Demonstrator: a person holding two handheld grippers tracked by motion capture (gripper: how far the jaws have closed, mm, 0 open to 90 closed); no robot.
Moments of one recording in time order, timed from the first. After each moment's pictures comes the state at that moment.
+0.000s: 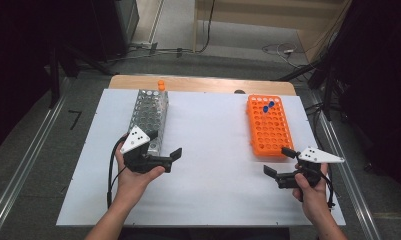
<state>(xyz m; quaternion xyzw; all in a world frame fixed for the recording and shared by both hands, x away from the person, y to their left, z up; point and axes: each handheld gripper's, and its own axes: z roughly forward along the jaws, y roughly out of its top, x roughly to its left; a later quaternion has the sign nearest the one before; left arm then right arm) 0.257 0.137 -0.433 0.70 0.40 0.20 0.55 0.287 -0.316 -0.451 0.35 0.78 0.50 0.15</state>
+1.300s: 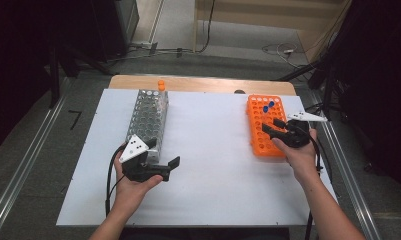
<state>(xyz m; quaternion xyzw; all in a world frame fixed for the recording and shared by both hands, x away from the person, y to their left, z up) 0.246 0.141 -0.447 0.70 0.42 0.19 0.55 0.386 -0.294 -0.434 0.45 0.75 0.44 0.20</state>
